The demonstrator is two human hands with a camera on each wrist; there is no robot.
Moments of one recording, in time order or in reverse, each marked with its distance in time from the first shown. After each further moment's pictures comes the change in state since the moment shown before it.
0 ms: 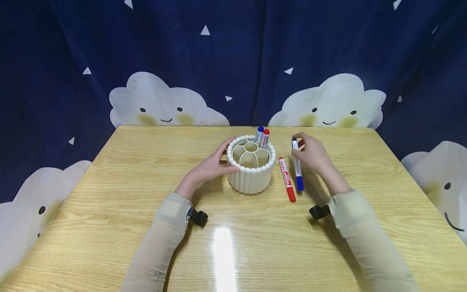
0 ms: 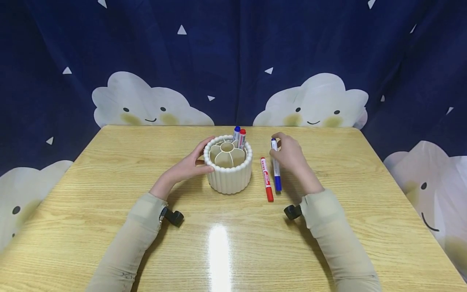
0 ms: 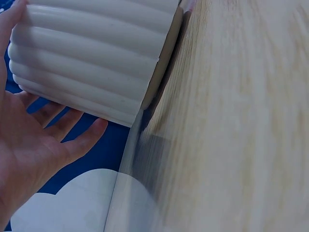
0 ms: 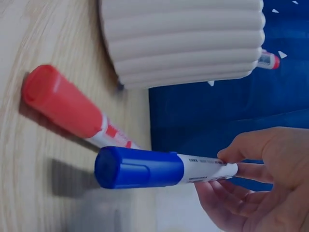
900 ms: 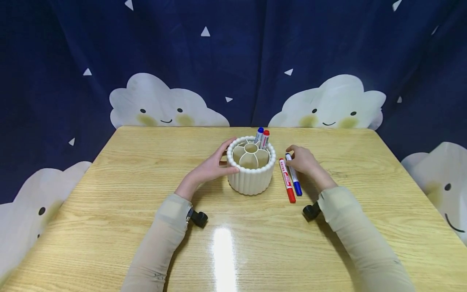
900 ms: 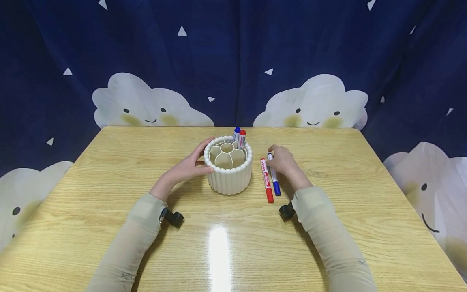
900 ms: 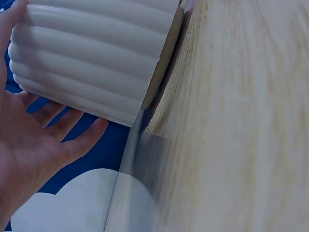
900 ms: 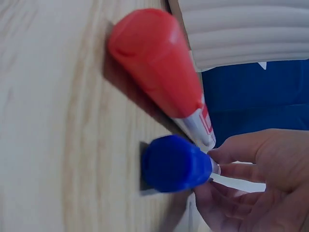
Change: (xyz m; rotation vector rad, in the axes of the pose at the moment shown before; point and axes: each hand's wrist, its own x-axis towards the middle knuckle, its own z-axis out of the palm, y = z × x) left_hand 0.001 -0.002 0.000 -0.008 0.005 -0.013; right_hand 0.021 0.025 0.039 -0.113 -0.188 0.045
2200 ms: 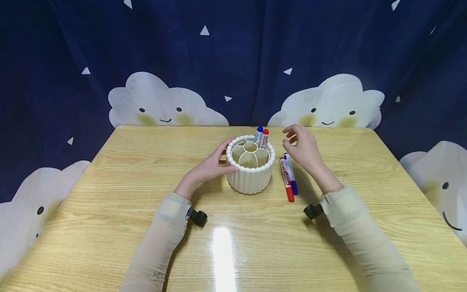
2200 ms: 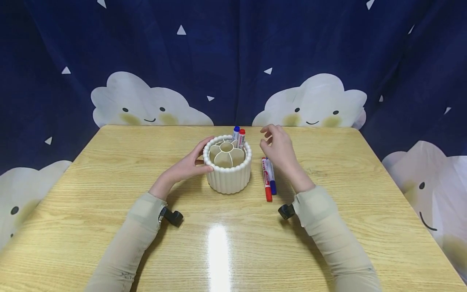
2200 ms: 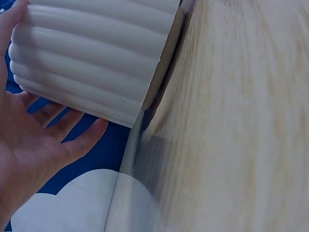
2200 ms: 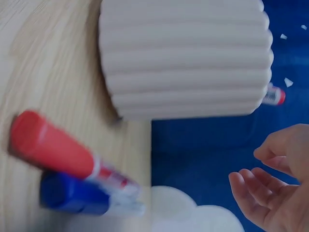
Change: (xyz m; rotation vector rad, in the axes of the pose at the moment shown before) left_hand 0.000 0.001 0.000 -0.024 -0.003 -0.033; right_hand -0.025 -0.051 -0.032 0.210 0.486 -0.244
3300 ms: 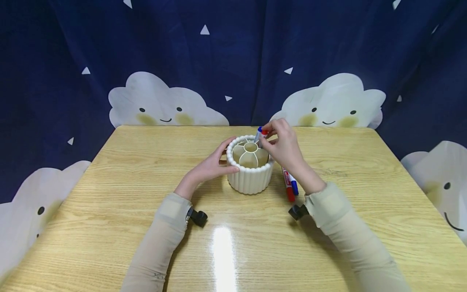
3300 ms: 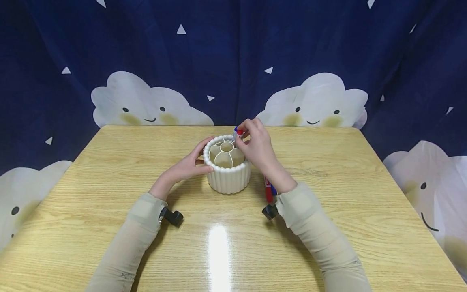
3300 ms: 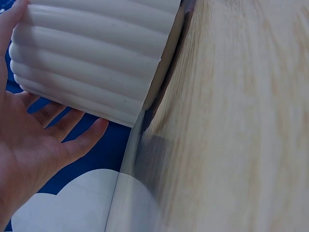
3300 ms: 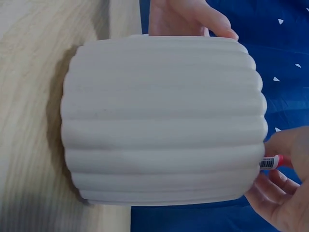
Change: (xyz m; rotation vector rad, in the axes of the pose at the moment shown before) left_hand 0.000 0.000 0.001 0.021 0.005 0.034; right_hand 0.004 -0.050 0.023 0.145 0.079 -0.175
